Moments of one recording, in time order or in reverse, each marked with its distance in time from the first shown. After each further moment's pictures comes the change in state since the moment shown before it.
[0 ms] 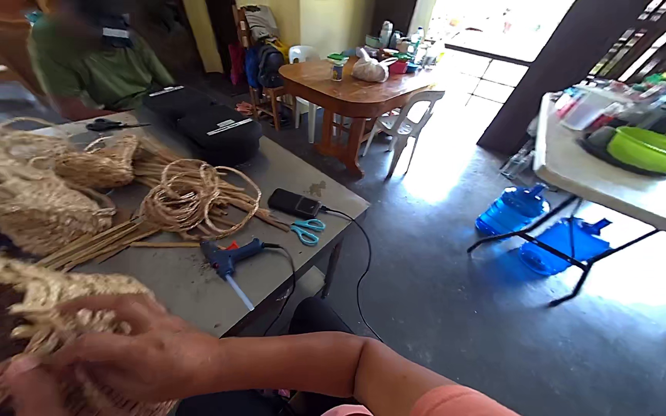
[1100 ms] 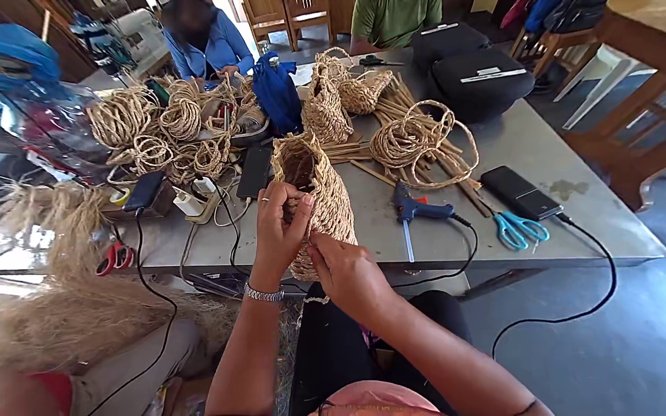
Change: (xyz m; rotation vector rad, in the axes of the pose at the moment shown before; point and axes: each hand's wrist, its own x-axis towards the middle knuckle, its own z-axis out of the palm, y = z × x) left_hand 0.004 0.018 -0.020 -0.062 -0.017 -0.046; right_hand -0.027 -0.042 -0.003 -0.213 -0.313 0.049
